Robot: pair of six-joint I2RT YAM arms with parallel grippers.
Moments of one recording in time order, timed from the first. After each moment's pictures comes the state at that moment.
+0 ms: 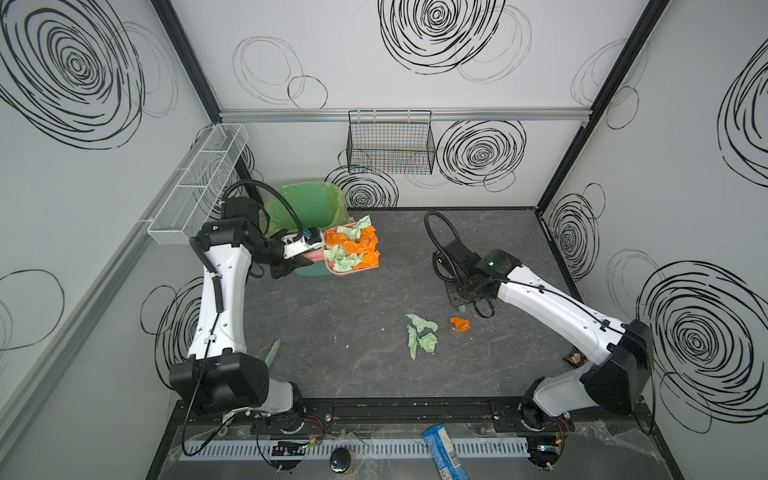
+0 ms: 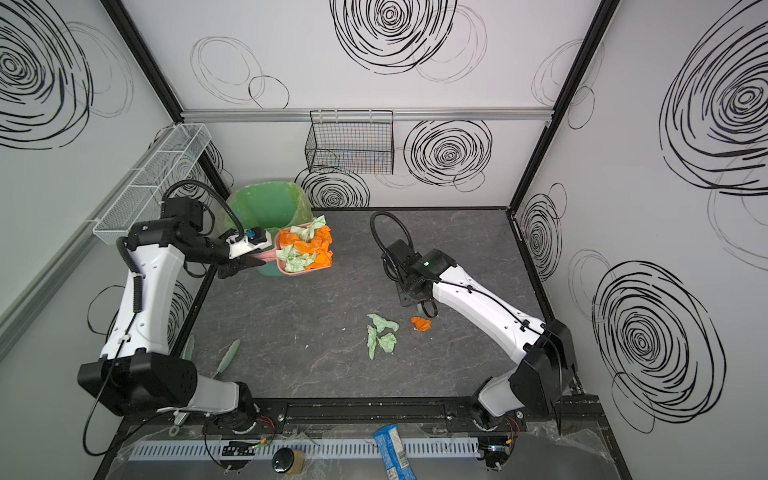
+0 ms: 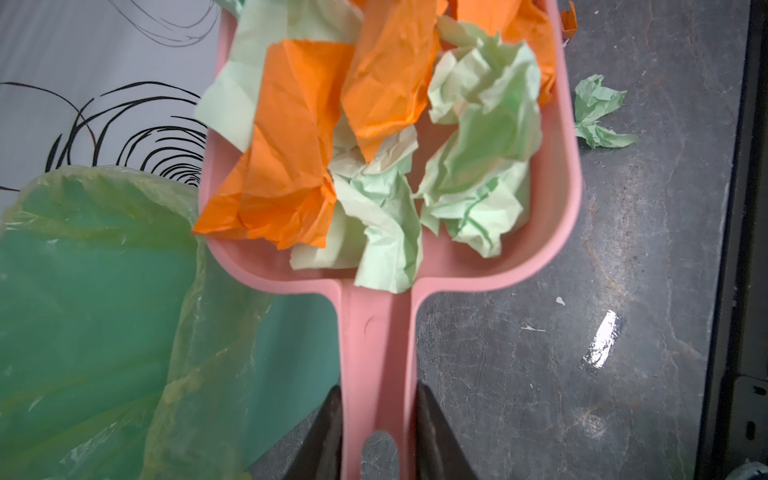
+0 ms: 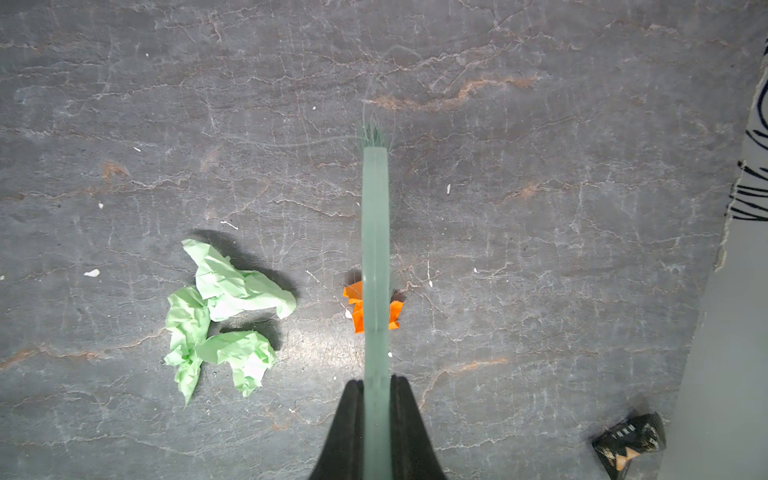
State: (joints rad) left arm 0.24 1.48 1.67 -1.39 0.65 1.46; right arm 0.71 1.47 1.34 -1.16 0.29 0.47
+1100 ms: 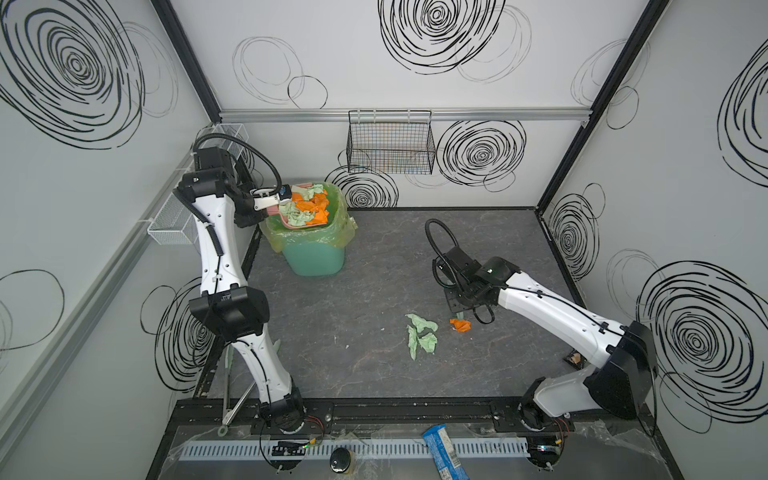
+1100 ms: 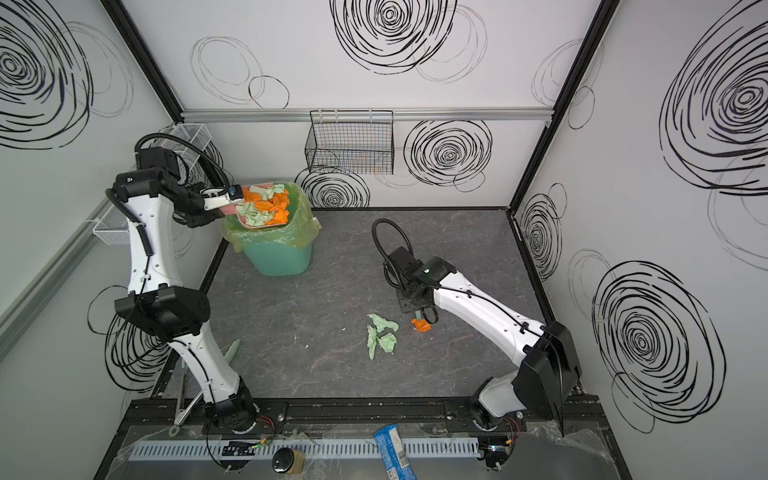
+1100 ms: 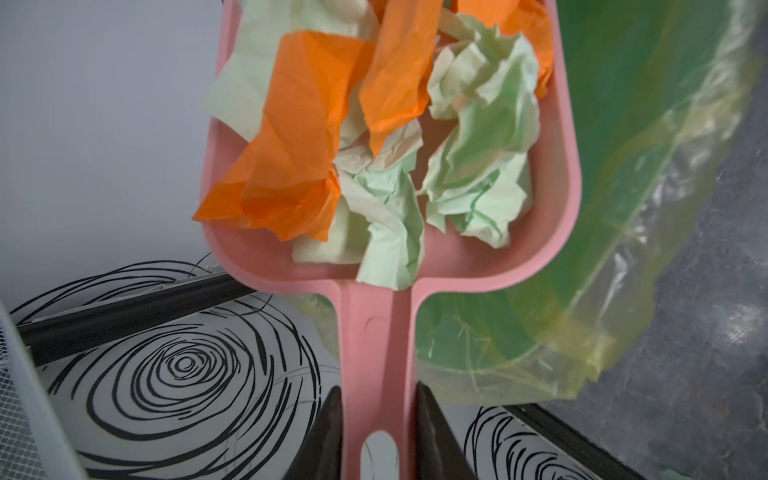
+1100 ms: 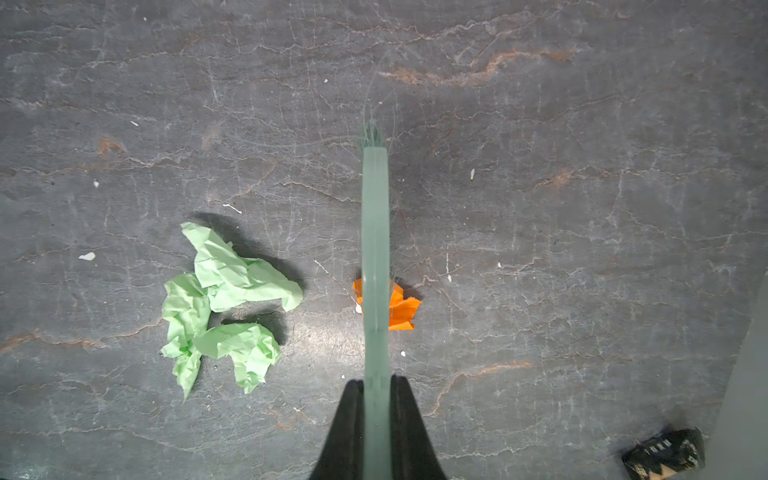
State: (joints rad) left arm 0.33 2.00 2.45 -1.43 0.21 1.52; right arm 0.72 1.44 1.25 -1.09 0.25 0.47
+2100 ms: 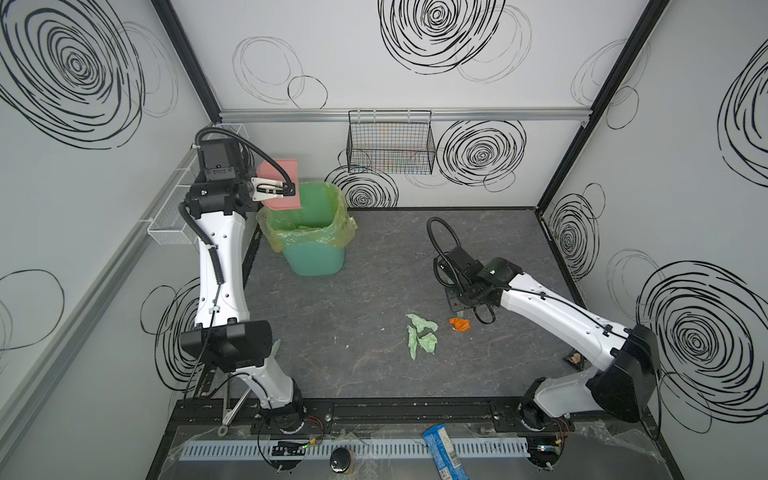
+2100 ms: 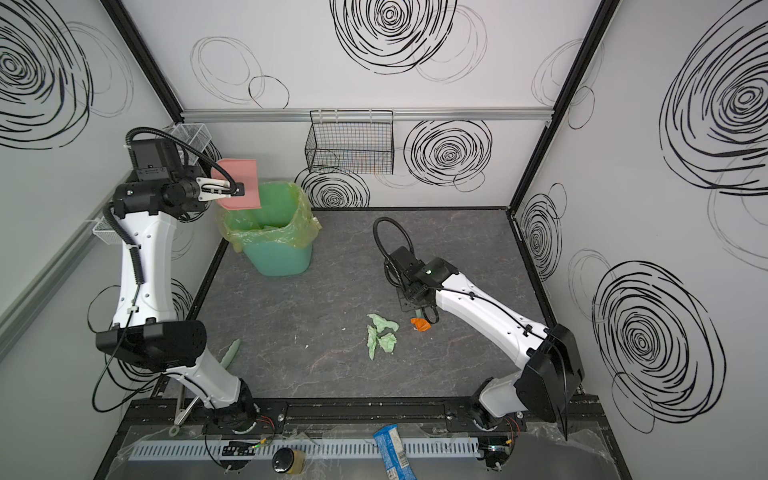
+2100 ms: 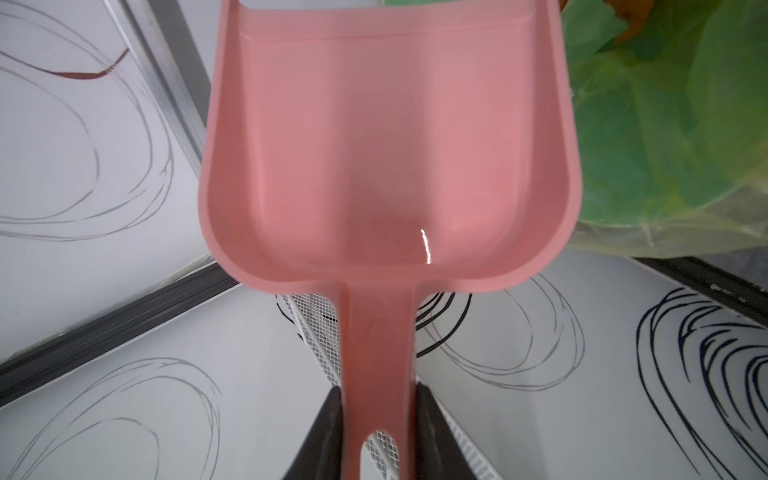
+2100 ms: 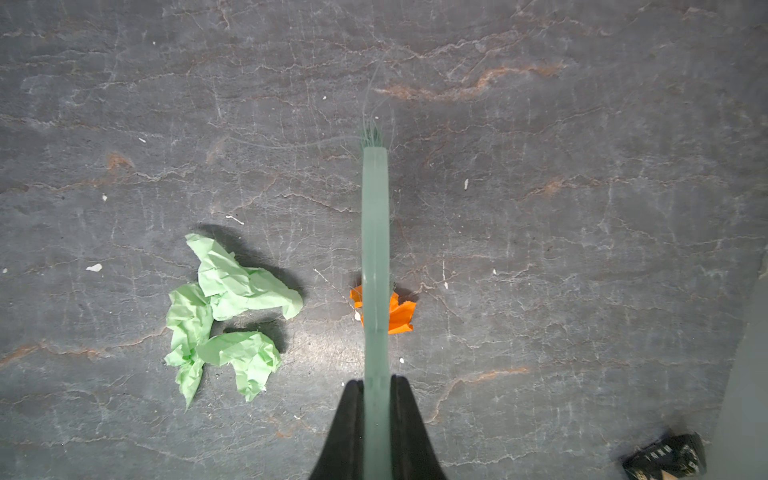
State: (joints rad) left arm 0.22 1.71 2.23 -1.07 -0.13 1.71; right arm 0.72 1.41 1.24 -1.07 0.28 0.48
